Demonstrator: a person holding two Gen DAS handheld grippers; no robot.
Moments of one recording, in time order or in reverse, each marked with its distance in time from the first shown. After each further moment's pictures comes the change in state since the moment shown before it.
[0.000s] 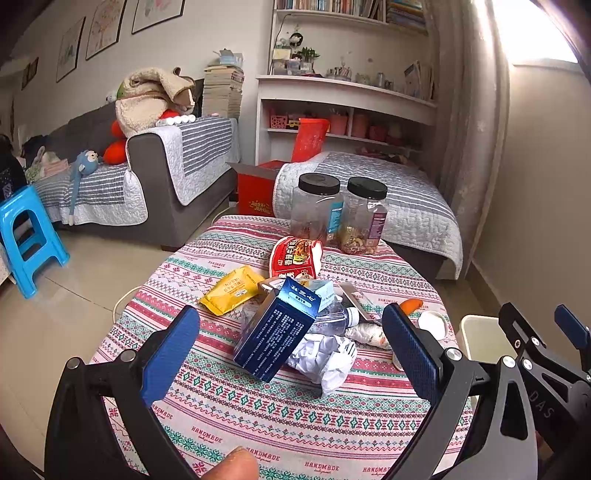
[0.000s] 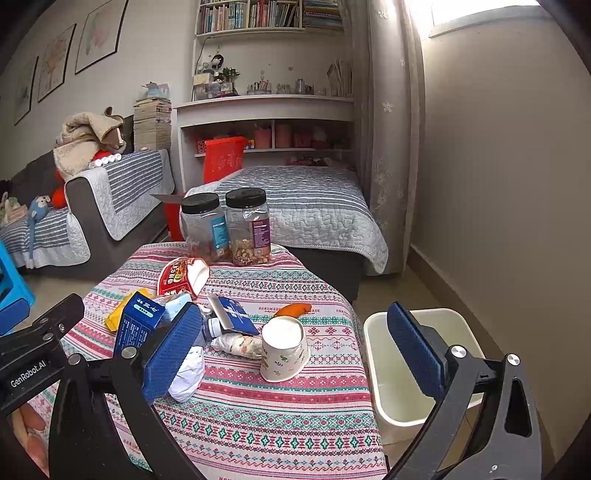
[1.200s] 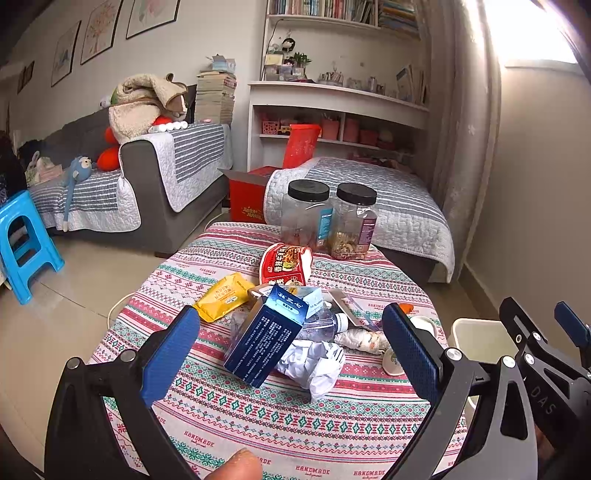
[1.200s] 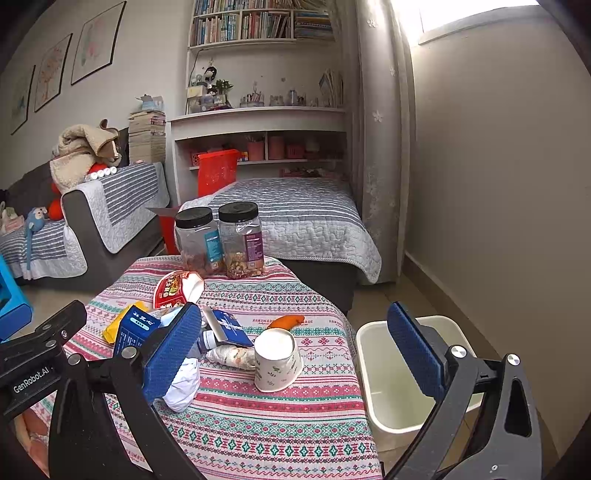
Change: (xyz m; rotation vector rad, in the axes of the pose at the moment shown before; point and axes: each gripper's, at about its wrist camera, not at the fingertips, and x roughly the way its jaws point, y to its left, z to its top) left arm -0.003 -0.013 0.002 0.014 -0.020 -0.022; right arm -0.007 -0.008 0.004 0.026 -0.042 -0.019
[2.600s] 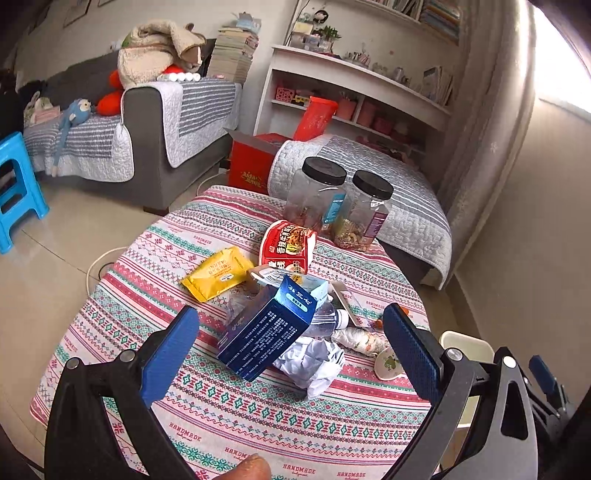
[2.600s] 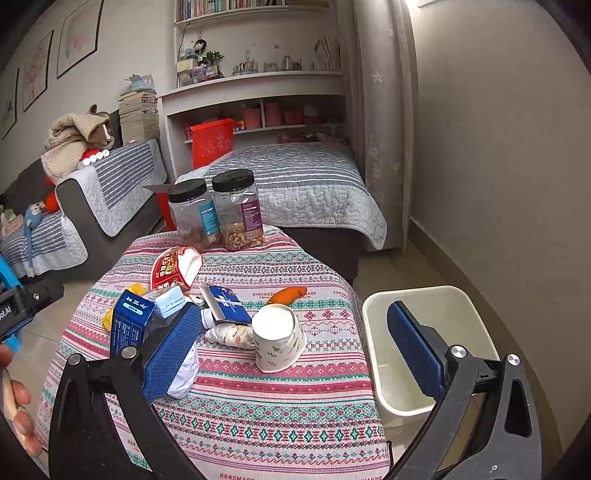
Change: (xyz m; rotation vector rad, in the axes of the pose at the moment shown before) left arm 0.040 0.051 0.023 -0.201 0.168 -0.108; right arm 0.034 -0.011 0.000 0.043 0.175 0.023
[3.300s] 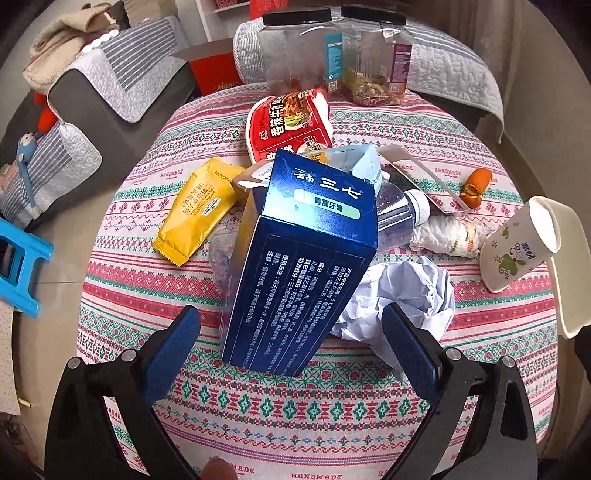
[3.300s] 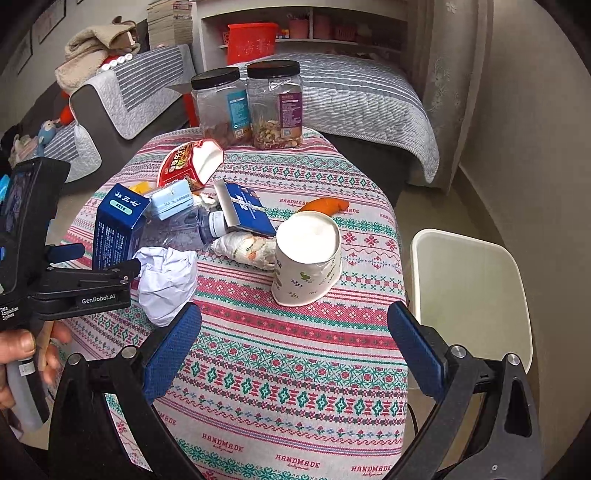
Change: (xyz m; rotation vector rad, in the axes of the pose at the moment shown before) left arm 0.149 -0.006 -0.039 0.399 0.392 0.219; right arm 0.075 0.030 -0.040 -0.167 0.332 0.106
